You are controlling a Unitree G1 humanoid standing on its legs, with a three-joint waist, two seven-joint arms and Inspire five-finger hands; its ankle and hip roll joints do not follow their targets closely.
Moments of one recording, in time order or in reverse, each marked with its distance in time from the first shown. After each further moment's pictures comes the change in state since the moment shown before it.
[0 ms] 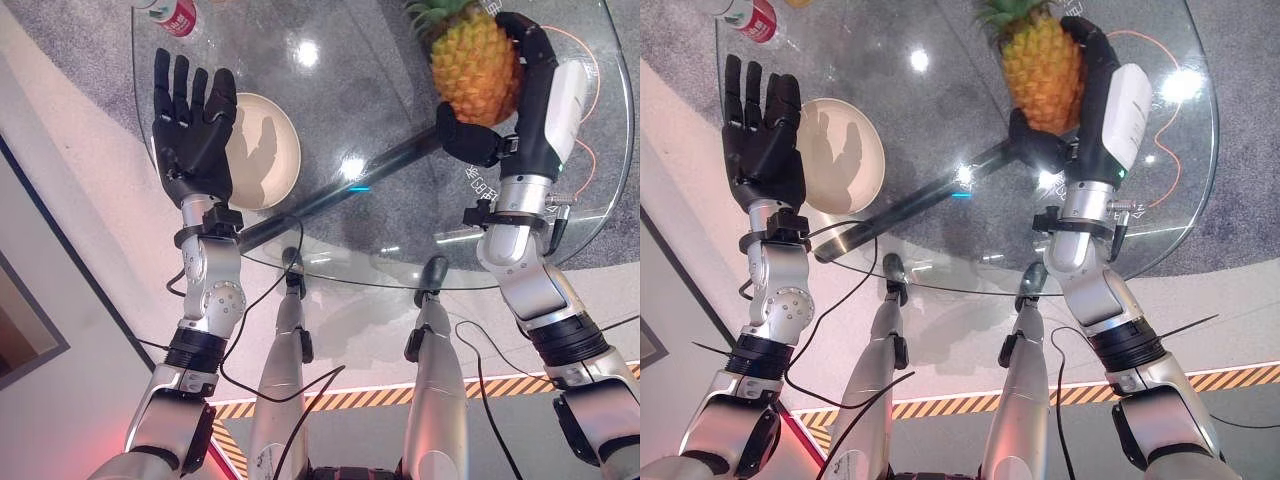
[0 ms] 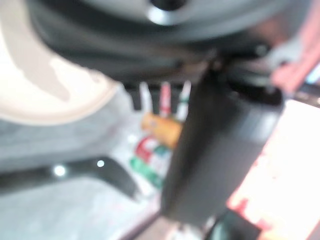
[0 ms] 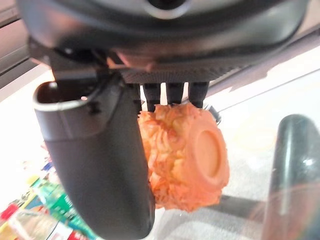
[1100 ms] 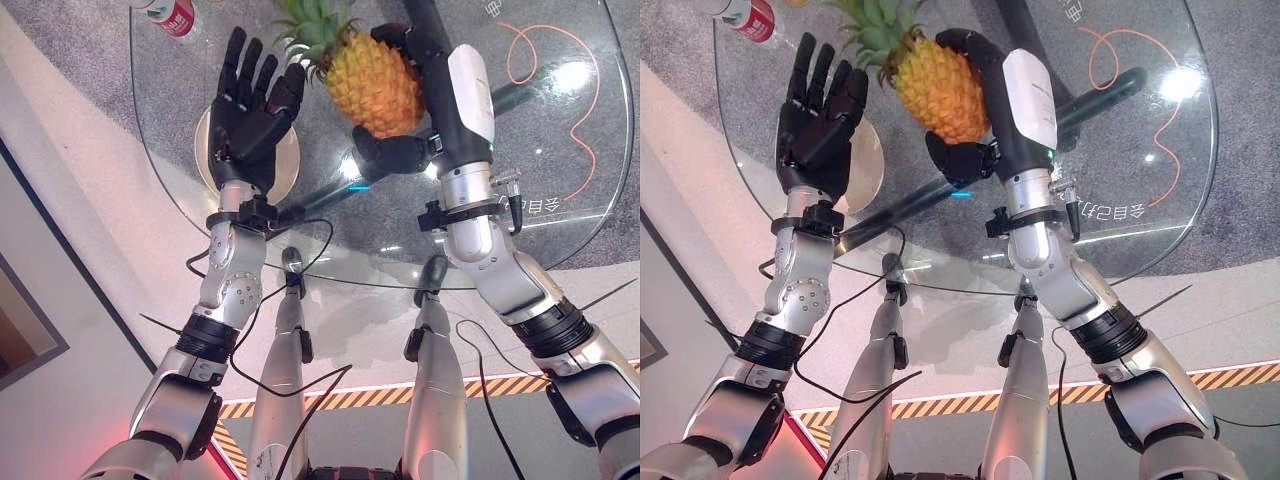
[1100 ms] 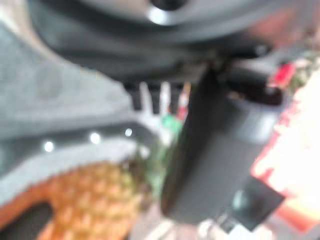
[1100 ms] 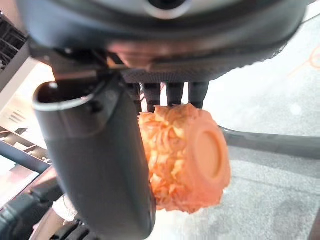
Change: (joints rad) left arm -0.067 -0.004 -0.111 0.000 -0.041 0.099 -0.115; right arm -0.098 0.008 0.168 -0.096 0.012 0.045 0.192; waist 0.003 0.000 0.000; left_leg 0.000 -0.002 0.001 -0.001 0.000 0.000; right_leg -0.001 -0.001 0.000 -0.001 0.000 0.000
